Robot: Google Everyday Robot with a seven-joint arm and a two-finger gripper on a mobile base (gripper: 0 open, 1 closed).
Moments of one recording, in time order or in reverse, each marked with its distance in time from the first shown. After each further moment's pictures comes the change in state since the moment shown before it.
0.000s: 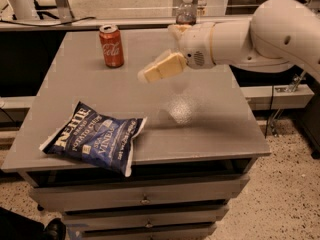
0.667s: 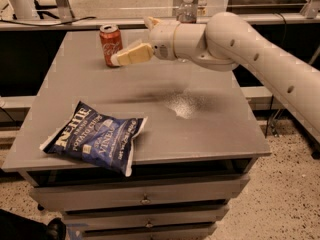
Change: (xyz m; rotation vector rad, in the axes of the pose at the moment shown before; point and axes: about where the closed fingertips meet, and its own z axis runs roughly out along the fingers) arm -0.014 -0.051 0.098 0.029 -0.177 0.001
